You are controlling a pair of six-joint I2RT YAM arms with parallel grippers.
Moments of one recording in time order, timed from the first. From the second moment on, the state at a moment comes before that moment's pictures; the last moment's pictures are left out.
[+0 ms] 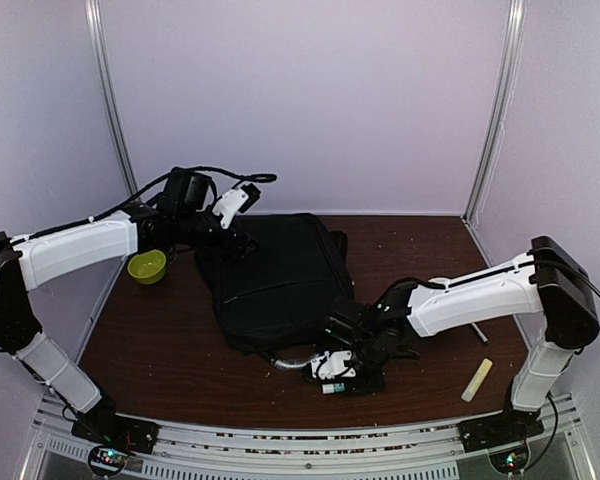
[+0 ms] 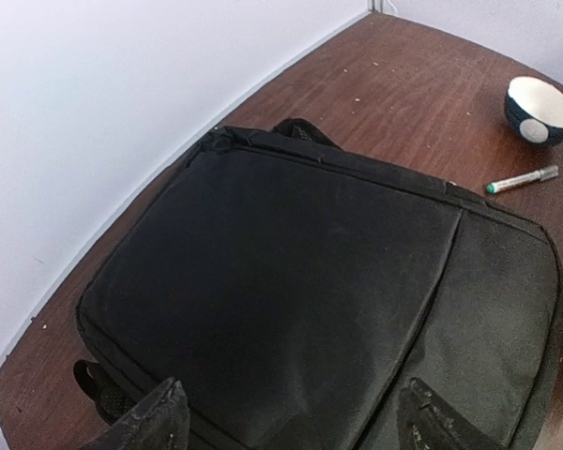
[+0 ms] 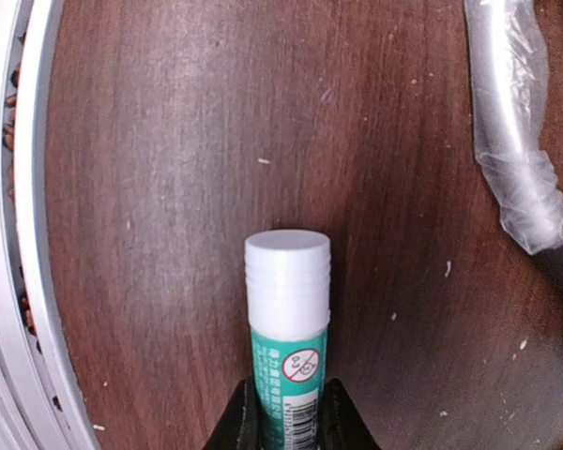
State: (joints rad) left arm -0.61 1.54 1.23 -0.29 0.11 0.26; right arm 1.11 1.76 1.07 -0.65 -0.10 -0.53
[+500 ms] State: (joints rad) left arm -0.75 1.72 1.27 -0.38 -0.04 0.46; right arm 1.01 1.44 1.14 -0.72 -0.09 -0.55
